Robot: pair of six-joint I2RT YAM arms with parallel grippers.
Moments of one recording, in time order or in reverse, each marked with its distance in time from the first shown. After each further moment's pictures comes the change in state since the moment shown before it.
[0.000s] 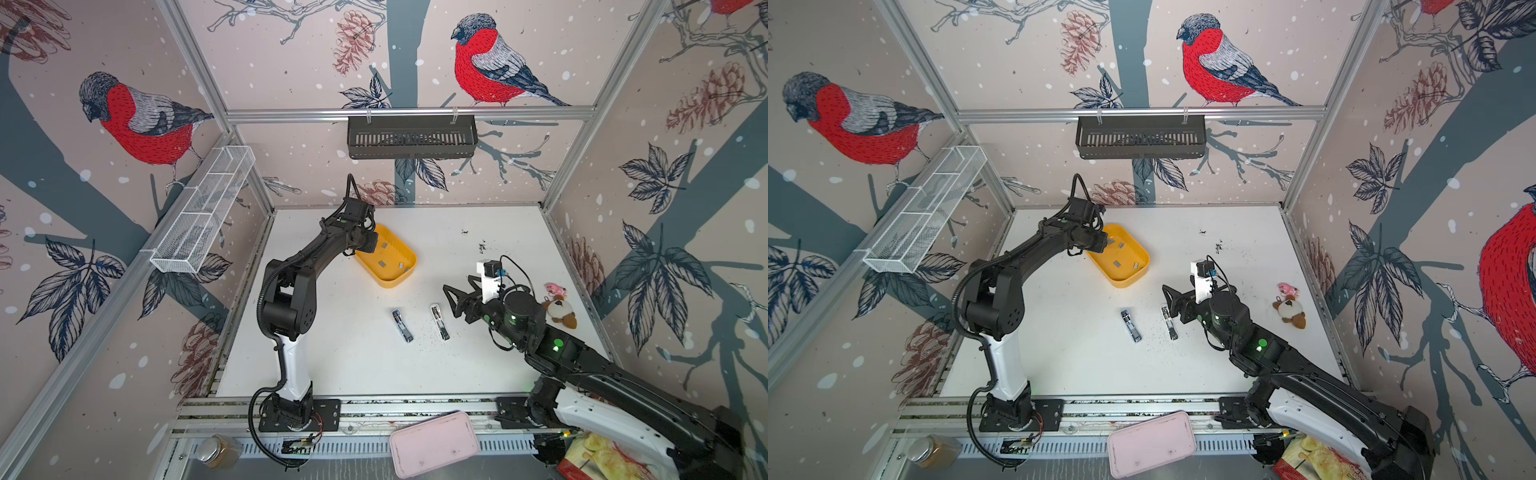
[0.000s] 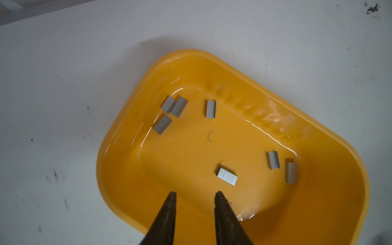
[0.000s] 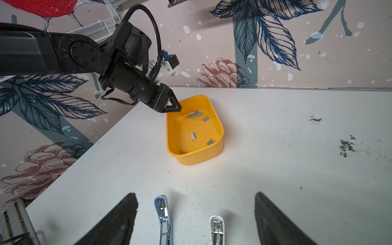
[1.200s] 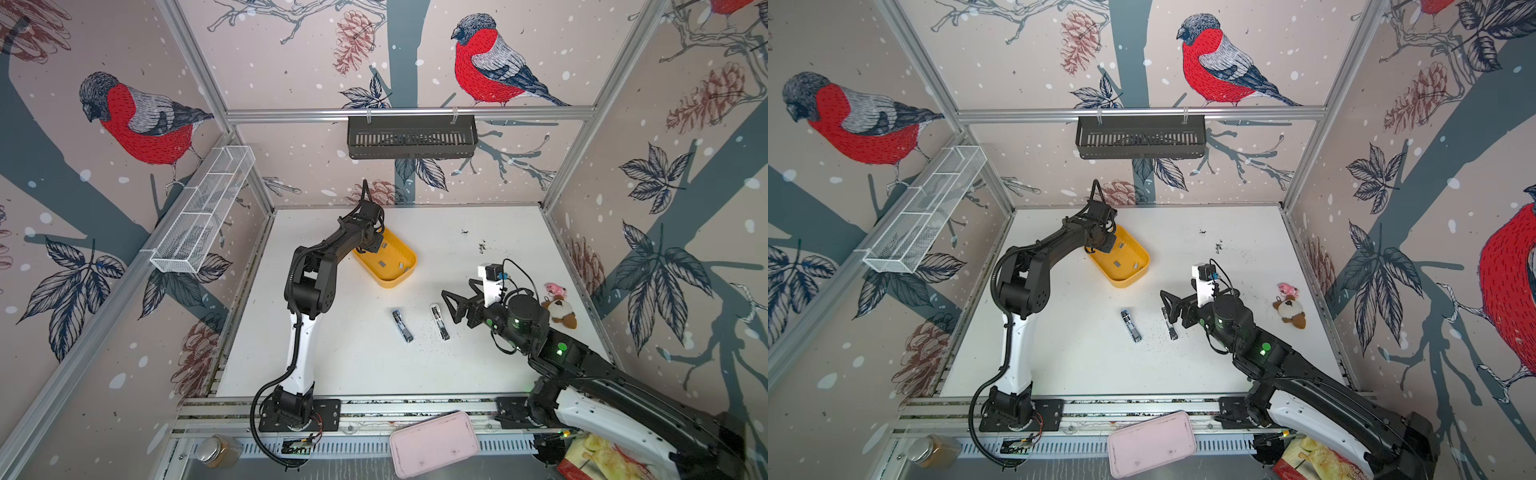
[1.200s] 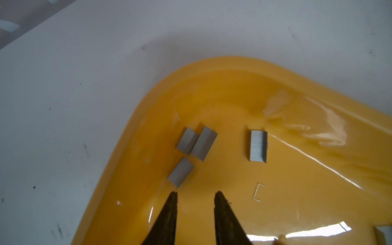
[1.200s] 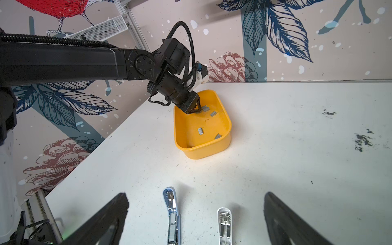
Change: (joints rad) left arm -0.026 0.286 0.224 -0.016 -0.175 0.097; right arm 0.000 -0.035 -0.022 -0.019 -0.048 0.026
